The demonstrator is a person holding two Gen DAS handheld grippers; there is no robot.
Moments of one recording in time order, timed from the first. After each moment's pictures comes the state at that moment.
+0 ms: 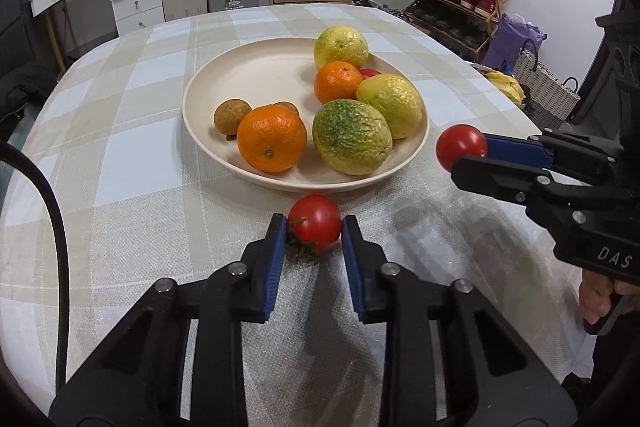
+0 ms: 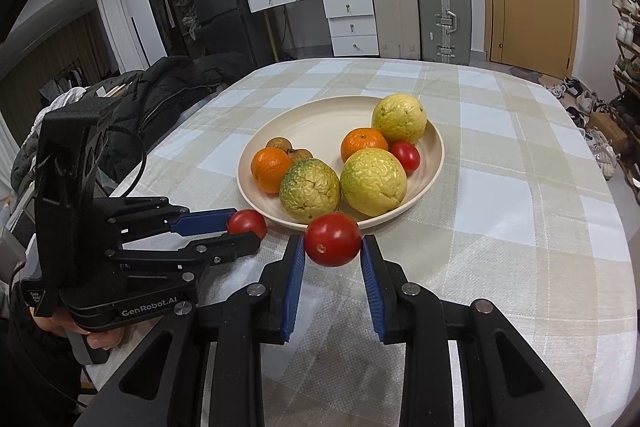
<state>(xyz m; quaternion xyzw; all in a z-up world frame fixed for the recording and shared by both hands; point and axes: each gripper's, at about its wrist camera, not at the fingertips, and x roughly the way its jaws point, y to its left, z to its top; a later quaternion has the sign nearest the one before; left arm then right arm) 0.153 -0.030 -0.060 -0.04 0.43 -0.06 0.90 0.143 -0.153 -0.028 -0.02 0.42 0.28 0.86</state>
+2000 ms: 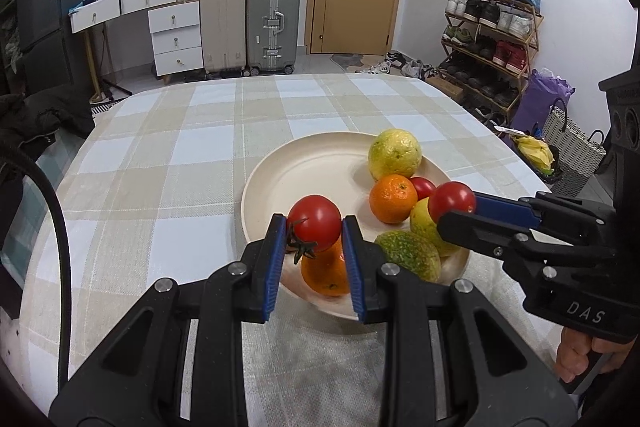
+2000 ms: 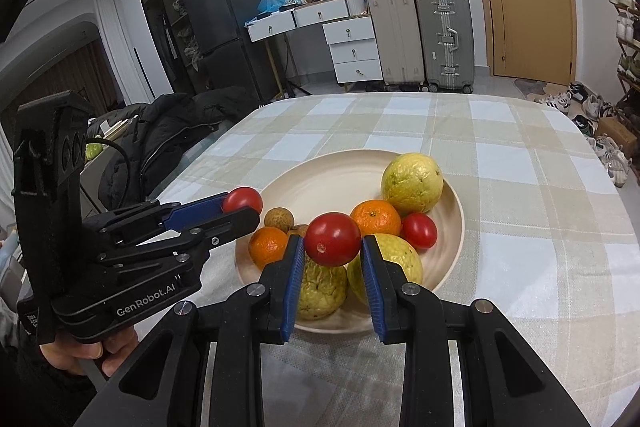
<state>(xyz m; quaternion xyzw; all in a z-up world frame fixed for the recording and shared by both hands) 0.191 -0.002 -0.020 -0.05 0.34 0.01 0.94 0.194 -0.133 -0.017 0.03 0.39 0.29 0.87</state>
